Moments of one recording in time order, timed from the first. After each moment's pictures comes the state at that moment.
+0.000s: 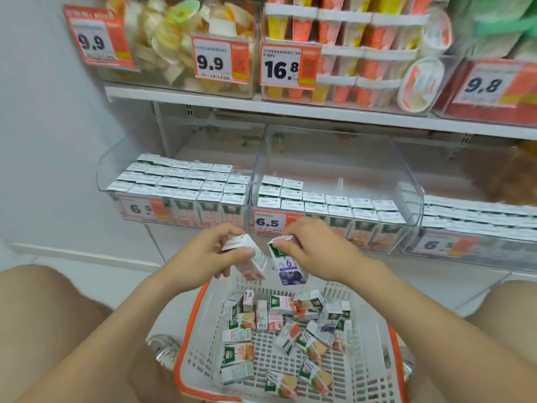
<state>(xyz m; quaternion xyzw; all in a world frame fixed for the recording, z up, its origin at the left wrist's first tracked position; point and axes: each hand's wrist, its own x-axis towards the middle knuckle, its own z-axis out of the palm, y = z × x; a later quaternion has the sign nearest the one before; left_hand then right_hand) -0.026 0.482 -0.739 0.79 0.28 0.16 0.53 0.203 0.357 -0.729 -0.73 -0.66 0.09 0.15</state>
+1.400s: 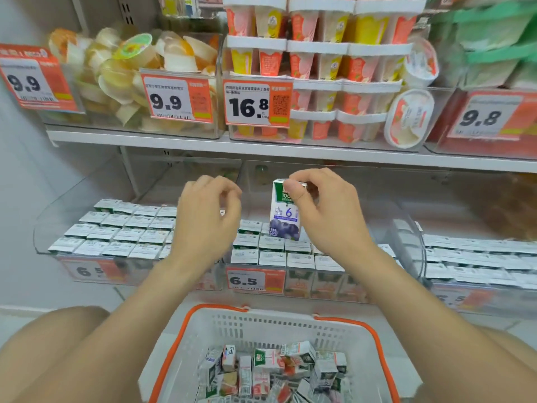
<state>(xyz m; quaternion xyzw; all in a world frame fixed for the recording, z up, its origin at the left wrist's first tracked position) 0.102 0.546 -0.672 0.84 0.33 0.41 0.15 0.274 0.417 -0.653 -0.71 -0.52 -0.06 0.47</state>
